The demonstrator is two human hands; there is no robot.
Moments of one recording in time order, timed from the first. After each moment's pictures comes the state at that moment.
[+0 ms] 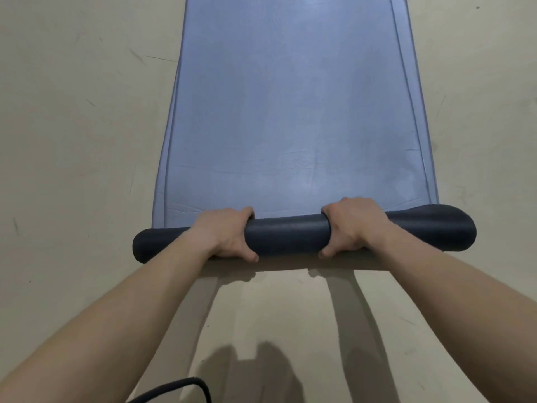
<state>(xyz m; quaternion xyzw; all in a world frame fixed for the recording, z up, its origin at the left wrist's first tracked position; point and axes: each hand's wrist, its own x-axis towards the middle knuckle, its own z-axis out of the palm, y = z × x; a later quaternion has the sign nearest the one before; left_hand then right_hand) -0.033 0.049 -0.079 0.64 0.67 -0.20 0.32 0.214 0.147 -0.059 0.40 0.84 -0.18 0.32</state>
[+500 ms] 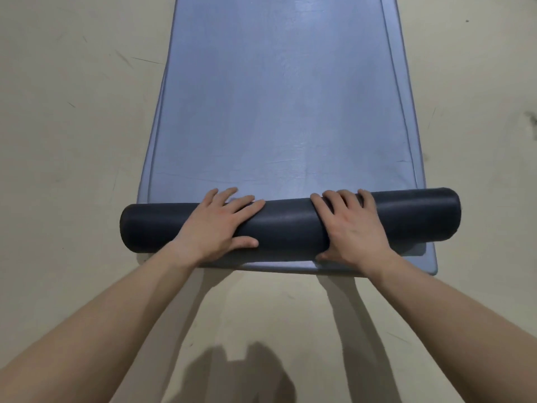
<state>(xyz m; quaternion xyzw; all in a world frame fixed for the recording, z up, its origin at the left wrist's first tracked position) -0.045 0.058 -0.106 0.77 0.62 -0.07 0.14 0.242 0.143 -0.089 0.39 0.90 -0.02 0.18</state>
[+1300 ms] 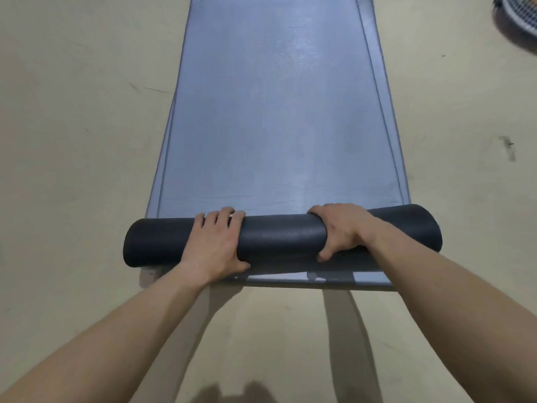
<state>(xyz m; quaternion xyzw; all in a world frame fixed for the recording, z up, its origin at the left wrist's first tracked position) -0.023 0.049 -0.072 0.67 0.71 -0.14 0.15 0.217 0.191 -0.034 0.38 0.83 -0.24 0.32</state>
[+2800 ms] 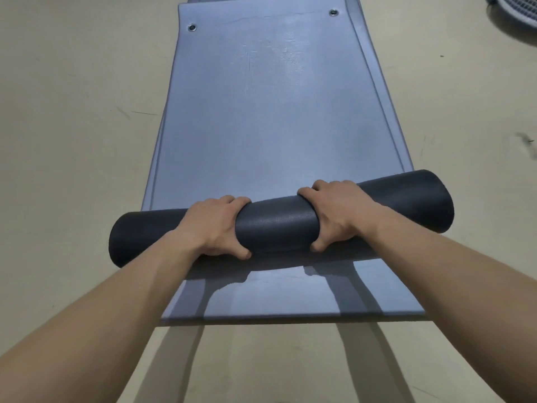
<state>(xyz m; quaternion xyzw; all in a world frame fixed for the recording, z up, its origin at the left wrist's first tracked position) -0.055 0.148 -0.073 0.69 0.68 -0.12 0.22 0.194 0.242 -0.055 0.38 0.89 -0.13 0.22</state>
